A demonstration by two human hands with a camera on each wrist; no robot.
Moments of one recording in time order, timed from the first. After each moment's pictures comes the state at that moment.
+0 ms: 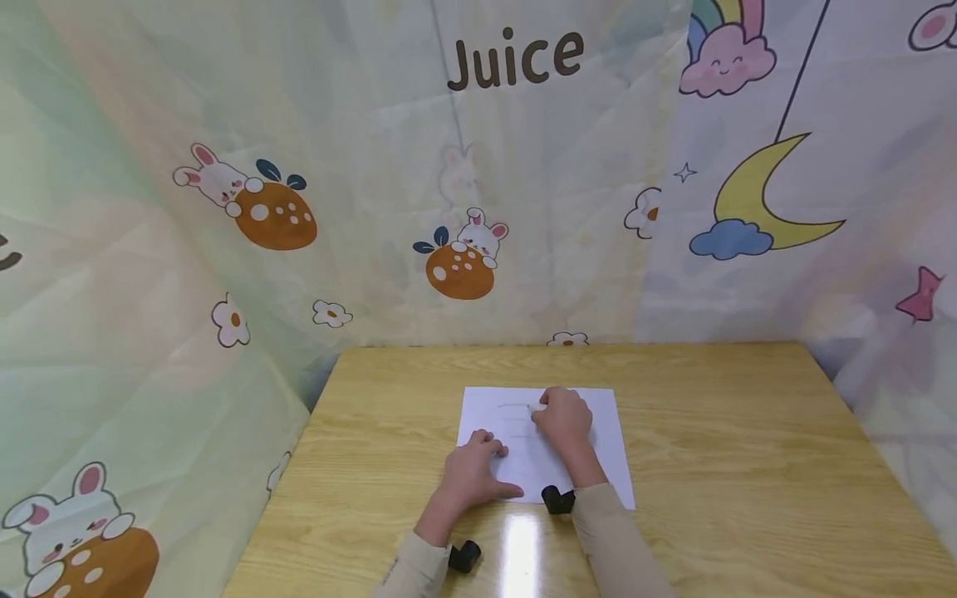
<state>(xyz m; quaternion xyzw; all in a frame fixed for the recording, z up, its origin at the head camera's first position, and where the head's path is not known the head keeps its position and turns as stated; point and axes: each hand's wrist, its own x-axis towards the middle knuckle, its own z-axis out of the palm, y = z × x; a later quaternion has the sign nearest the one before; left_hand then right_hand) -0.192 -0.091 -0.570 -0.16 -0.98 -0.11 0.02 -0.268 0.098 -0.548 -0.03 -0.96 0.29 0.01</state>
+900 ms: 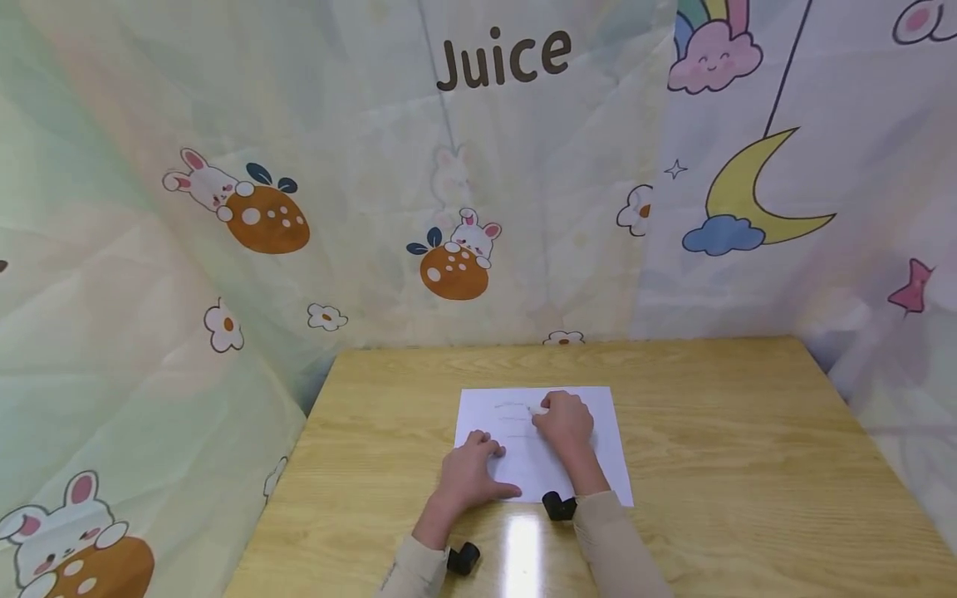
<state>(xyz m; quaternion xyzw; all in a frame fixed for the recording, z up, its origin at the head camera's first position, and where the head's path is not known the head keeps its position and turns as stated) -0.190 -0.089 -0.574 -0.16 -0.98 -0.12 0.02 -0.263 0.104 -0.552 -0.04 -0.95 0.30 0.01</state>
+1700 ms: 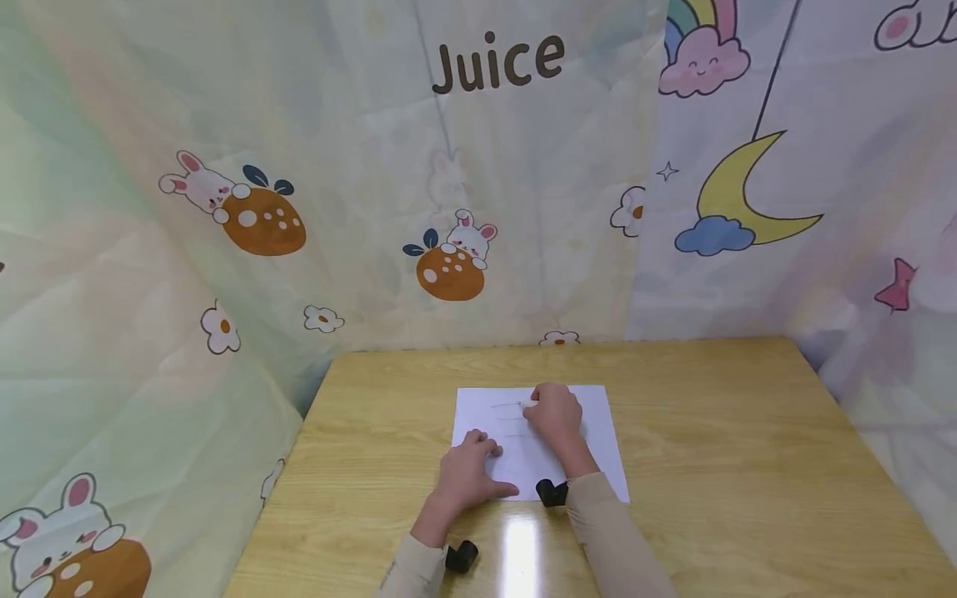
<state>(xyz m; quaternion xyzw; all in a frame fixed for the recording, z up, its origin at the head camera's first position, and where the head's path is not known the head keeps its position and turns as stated) -0.187 -0.087 -0.575 -0.15 -0.98 -0.12 0.02 -0.267 0.101 -0.554 -0.01 -0.95 0.30 0.02</state>
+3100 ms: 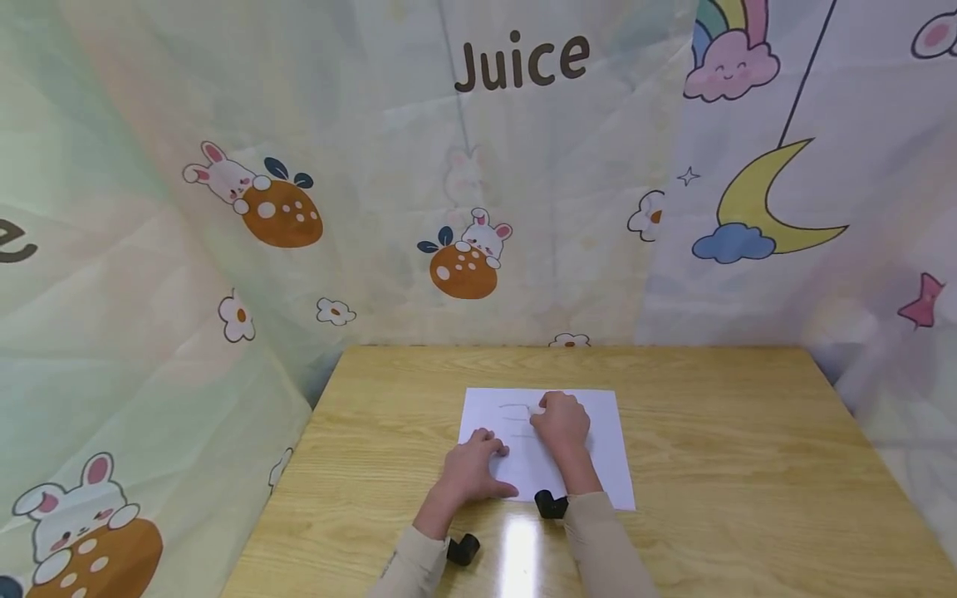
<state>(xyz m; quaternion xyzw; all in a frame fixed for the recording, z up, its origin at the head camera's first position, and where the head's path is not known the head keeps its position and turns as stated) -0.197 -0.092 -0.565 -0.16 -0.98 -0.10 -0.03 -0.266 0.089 -0.548 -0.04 -0.96 0.28 0.01</state>
